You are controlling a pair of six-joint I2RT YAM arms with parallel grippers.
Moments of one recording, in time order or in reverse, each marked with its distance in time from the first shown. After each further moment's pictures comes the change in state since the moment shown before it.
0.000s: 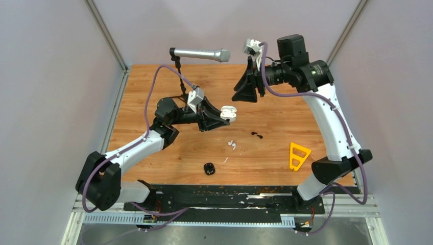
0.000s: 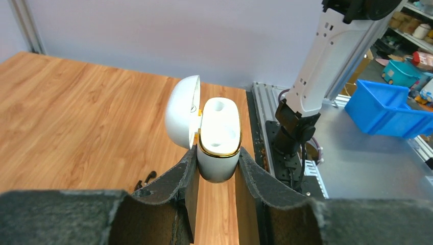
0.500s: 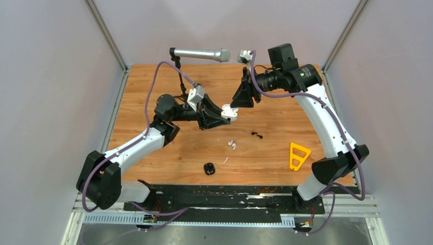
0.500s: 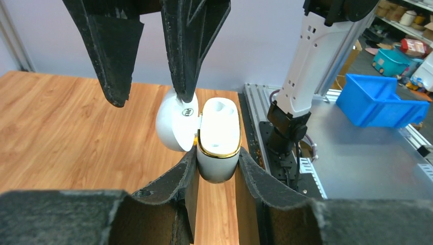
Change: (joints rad) left arm 0.002 0.020 0.047 -0.005 0.059 -0.002; right arm 0.021 -0.014 -0.123 0.029 0.044 -0.026
